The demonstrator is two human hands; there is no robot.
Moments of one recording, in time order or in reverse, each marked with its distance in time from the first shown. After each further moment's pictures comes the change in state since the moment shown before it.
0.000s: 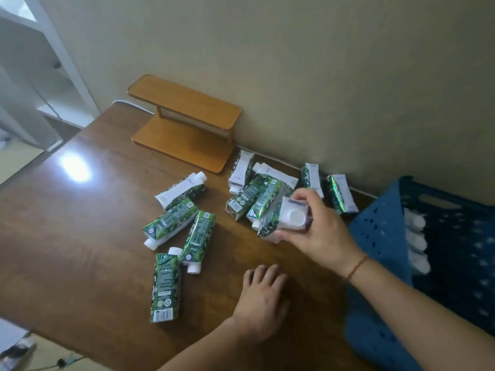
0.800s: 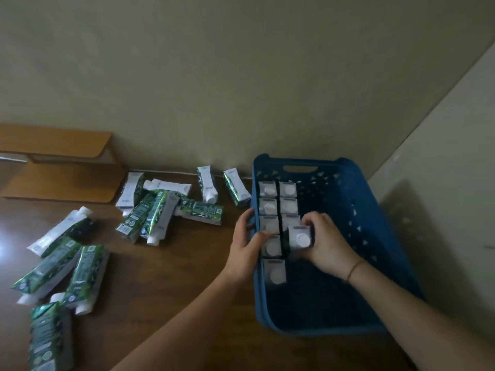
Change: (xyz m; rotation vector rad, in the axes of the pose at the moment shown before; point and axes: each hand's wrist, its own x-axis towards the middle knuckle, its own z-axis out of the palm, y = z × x) left_hand 0.094 0.180 -0.010 -1.181 0.112 0.061; right_hand -0.151 0.171 -0.119 -0.043 0.114 0.470
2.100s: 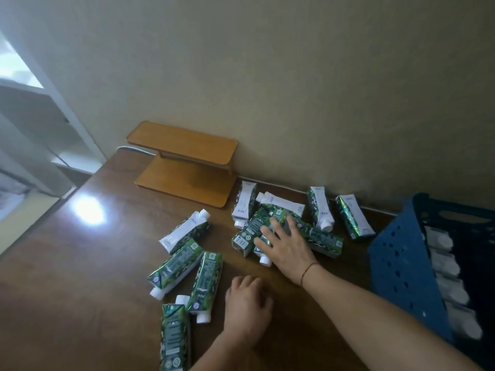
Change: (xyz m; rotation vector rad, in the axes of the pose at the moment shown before) left_hand -0.048 -0.049 -0.226 1.115 0.235 -0.251; right_hand 0.130 -0.202 0.229 -1.082 -0.129 -0.787
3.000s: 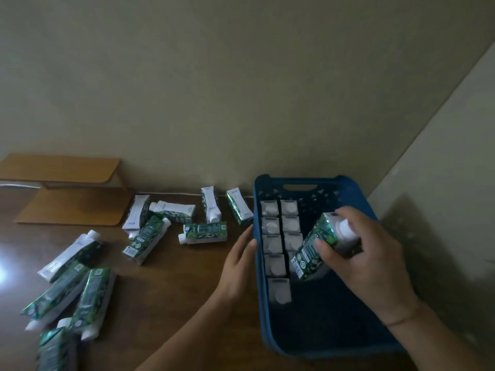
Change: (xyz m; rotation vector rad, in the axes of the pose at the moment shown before) left_hand -0.020 0.213 0.044 -0.987 -0.208 0.214; right_hand -0.347 0.130 -0.052 0.696 0.825 0.745
